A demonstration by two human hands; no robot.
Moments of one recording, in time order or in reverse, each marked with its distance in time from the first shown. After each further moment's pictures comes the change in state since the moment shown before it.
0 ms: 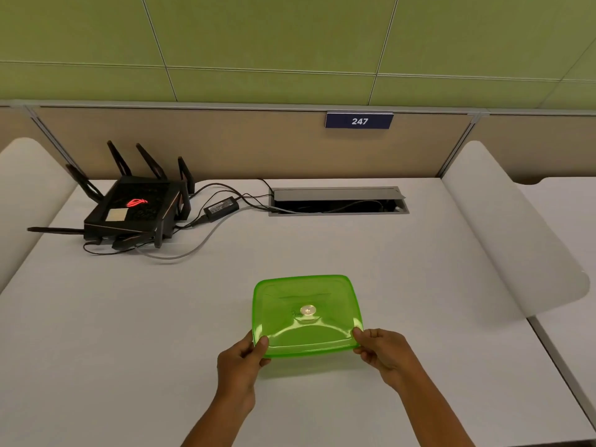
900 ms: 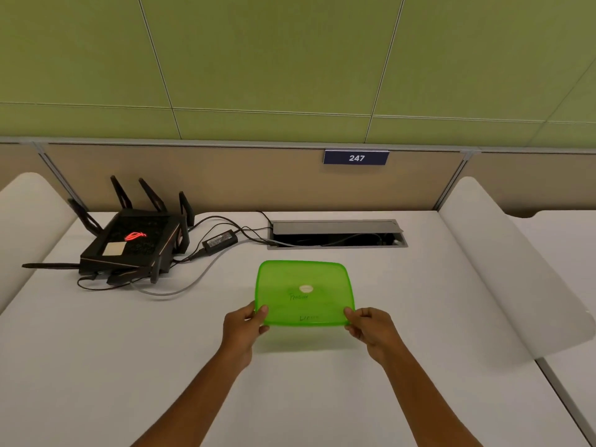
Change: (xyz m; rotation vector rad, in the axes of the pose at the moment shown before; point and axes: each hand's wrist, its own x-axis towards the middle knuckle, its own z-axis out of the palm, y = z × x) left_hand 0.104 0.083 0.060 0.072 -0.135 0.098; right_hand 0.064 -0.090 0.044 -0.020 0.018 -0.212
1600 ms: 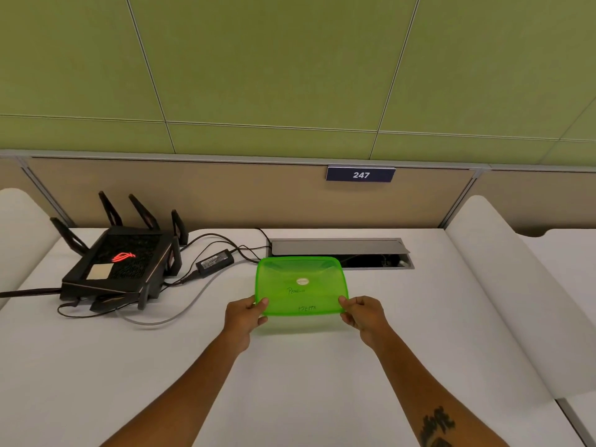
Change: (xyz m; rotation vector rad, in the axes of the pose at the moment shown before) left_hand 0.103 0.036 0.027 0.051 -0.012 -0.072; right_hand 0.089 -0.054 0.042 -0.084 0.039 -0.056
